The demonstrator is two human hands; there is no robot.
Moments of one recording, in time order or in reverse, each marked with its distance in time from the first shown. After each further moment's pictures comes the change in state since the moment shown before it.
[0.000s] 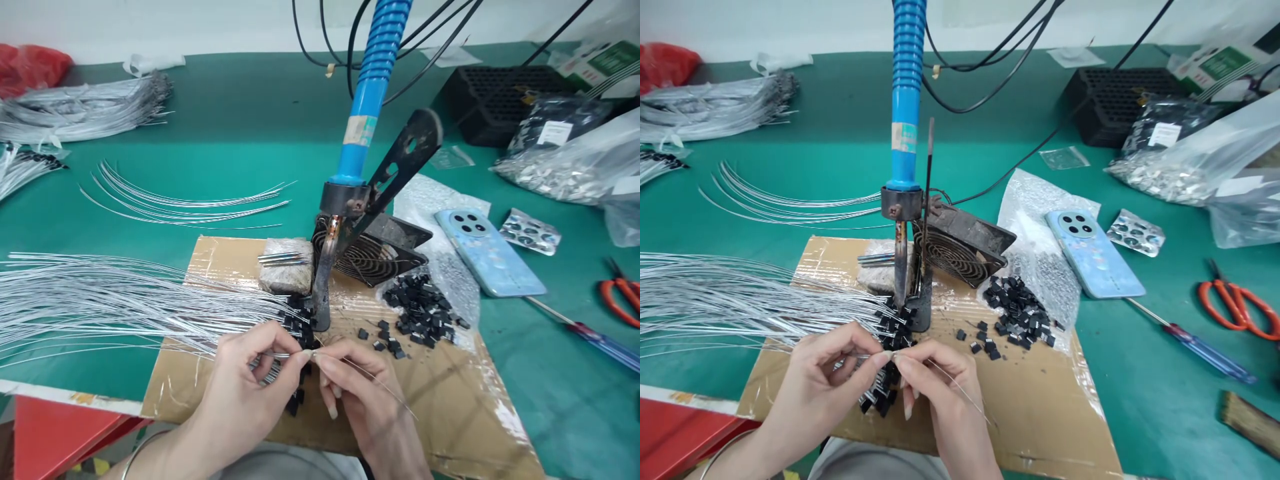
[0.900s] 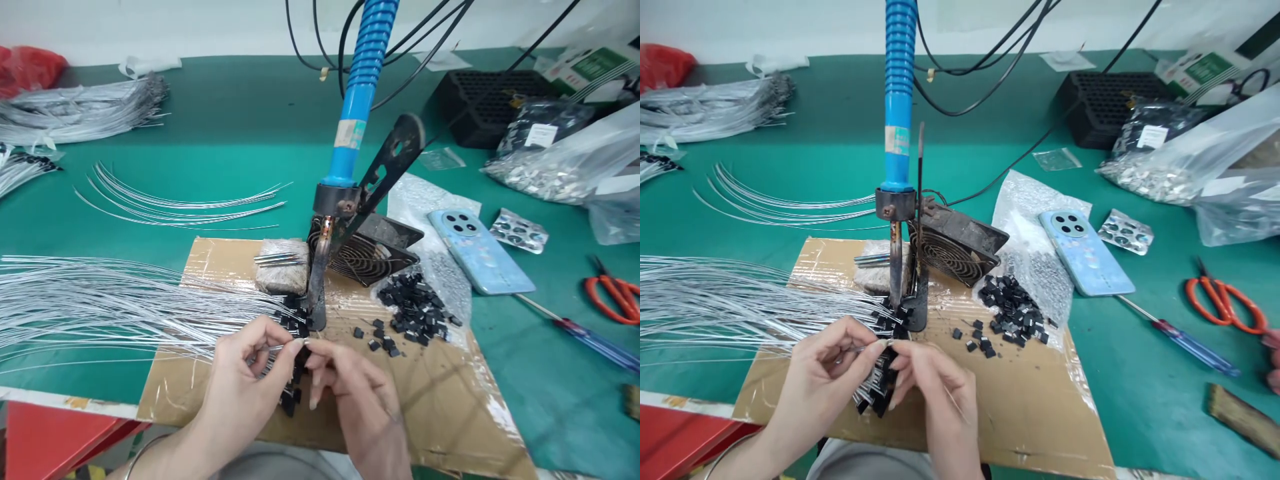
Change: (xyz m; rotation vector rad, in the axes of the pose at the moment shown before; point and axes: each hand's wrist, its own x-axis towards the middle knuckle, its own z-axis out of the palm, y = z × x) left_hand 0.001 -0.004 0.010 -0.164 0.068 -0.153; right_hand -0.006 0.014 -0.009 -0.150 0.056 -0.227
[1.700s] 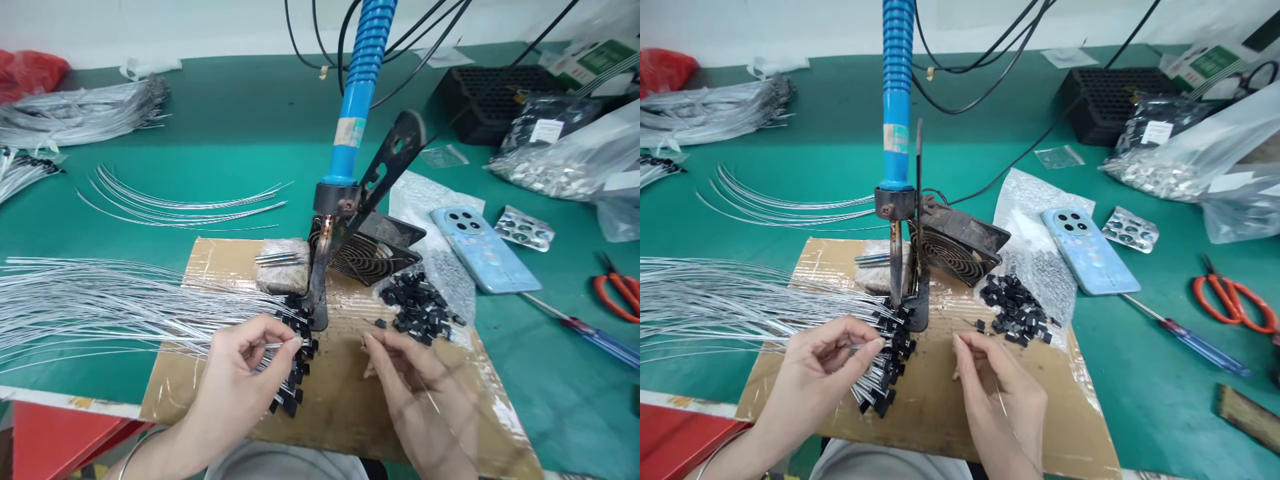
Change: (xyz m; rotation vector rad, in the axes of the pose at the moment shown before) left_hand 0.004 0.005 -0.009 0.055 -0.023 -0.008; right_hand 0.009 -0.018 -0.043 -0.829 0.307 -0.399
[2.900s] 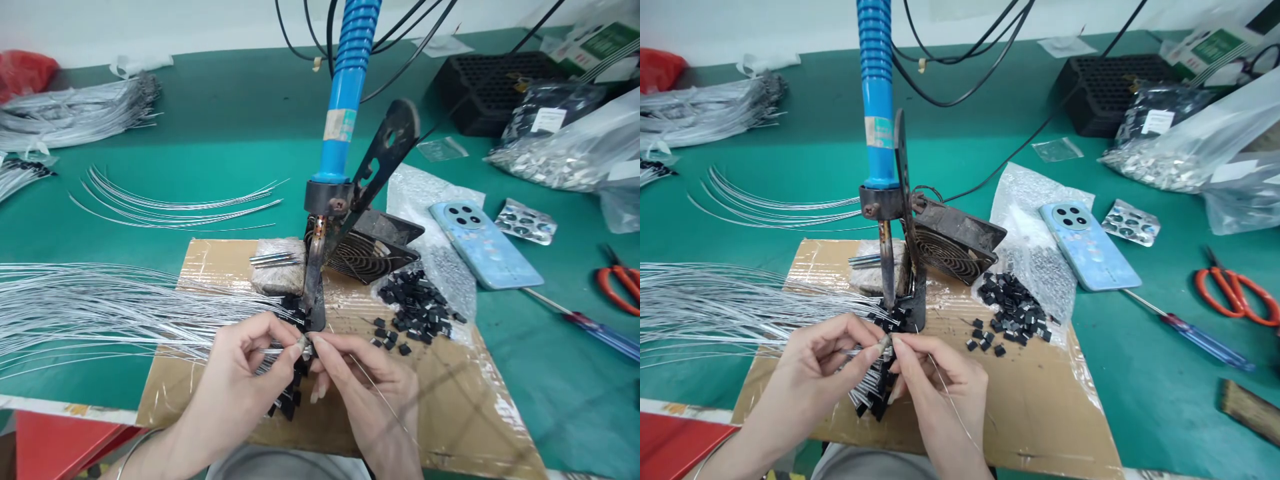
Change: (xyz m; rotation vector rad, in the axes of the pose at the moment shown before) left_hand 0.006 0.014 -0.003 -0.208 -0.147 -0.036; right_hand -0.005 -0.057 0.036 0.565 -0.157 0.449
